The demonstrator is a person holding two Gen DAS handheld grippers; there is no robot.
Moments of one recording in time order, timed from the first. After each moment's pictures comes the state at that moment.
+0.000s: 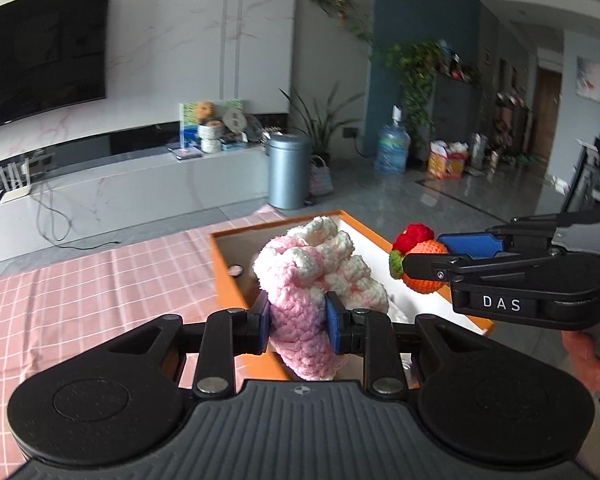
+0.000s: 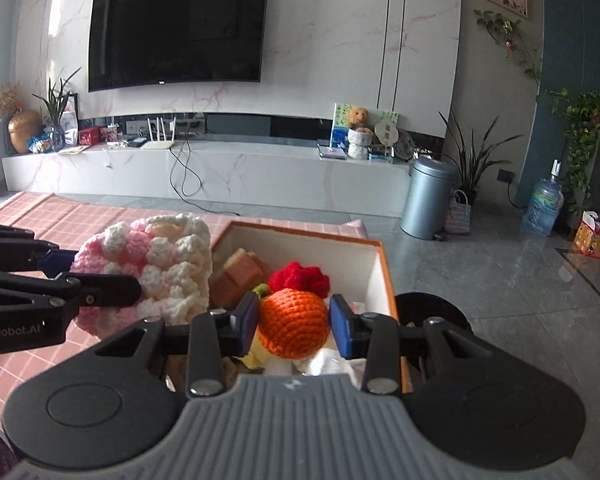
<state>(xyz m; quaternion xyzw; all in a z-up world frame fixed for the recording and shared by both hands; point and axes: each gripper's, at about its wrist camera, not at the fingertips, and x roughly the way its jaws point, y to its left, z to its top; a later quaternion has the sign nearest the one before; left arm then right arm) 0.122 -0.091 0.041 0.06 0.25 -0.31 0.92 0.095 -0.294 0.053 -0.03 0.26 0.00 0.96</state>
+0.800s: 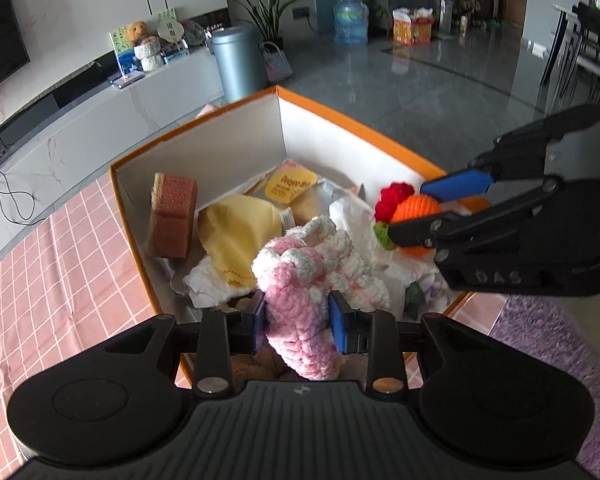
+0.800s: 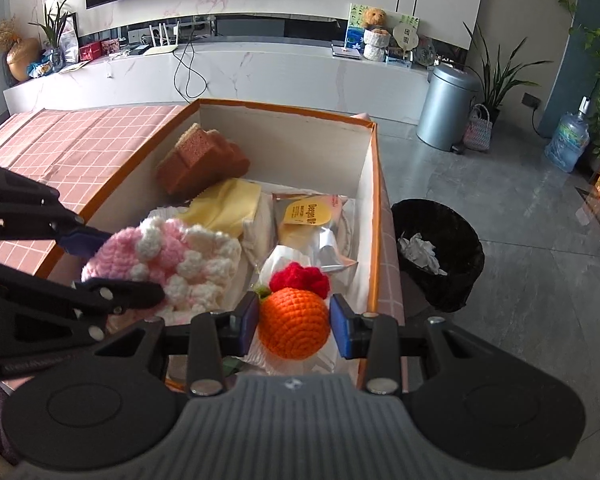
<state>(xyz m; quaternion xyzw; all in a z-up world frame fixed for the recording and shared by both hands) 0.145 -0.176 -0.021 0.21 0.38 -0.33 0.84 0.138 -0.338 -0.004 -0.04 0.41 0.03 0.91</state>
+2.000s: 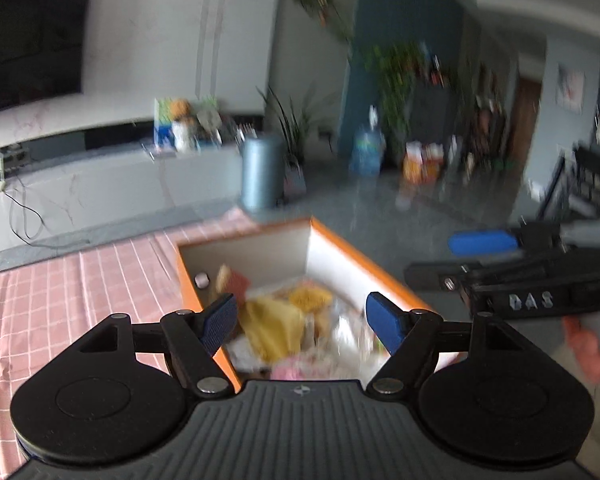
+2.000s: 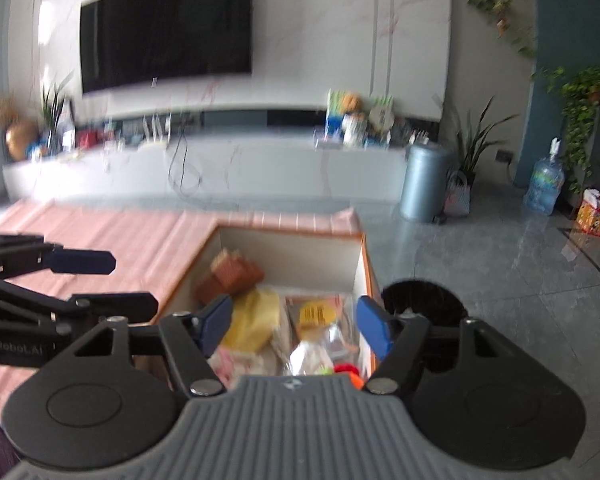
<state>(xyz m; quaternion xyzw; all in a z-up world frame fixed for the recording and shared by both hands) 0.122 -0.092 0.054 0.02 0.24 -0.33 0.91 0.084 -0.312 0.076 0.00 0.26 -0.01 0.97</state>
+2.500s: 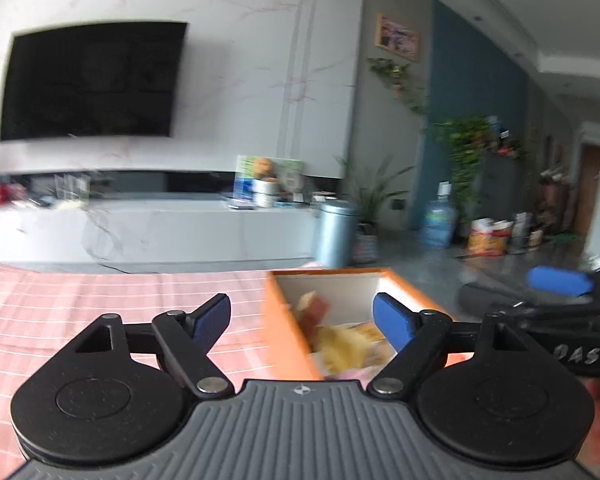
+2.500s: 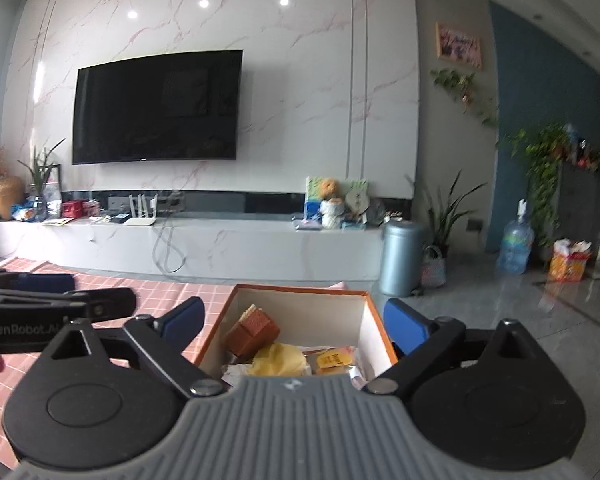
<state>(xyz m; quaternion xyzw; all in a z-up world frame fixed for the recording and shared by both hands) 0.072 -0.054 0.041 -0.01 0.16 -0.20 0.97 0.024 -0.245 0.053 -0.01 0.13 -0.05 0.99</state>
